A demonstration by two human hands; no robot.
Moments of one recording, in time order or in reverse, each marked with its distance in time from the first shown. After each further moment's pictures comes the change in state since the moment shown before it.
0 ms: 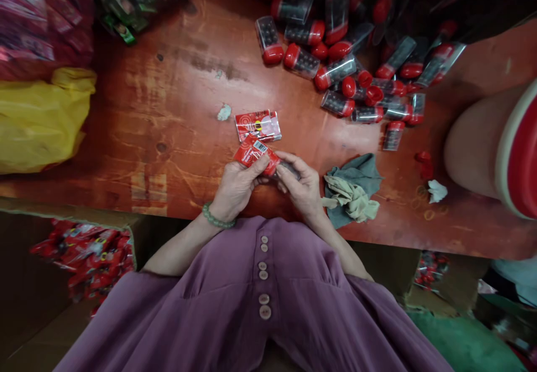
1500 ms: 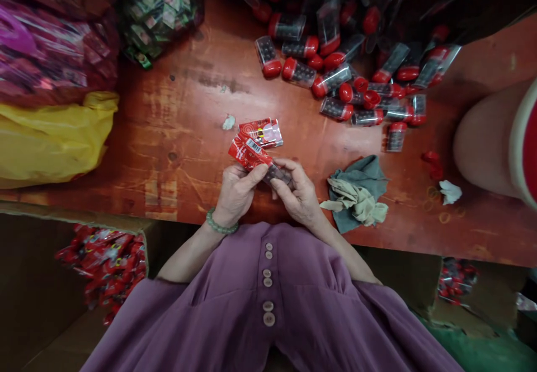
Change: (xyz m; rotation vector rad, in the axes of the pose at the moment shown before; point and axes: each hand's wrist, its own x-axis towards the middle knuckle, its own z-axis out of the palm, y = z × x) left_hand -0.007 0.004 -0.003 0.033 -0.055 0.236; right_hand -0.007 -0.001 0.006 -0.092 -0.142 -0.169
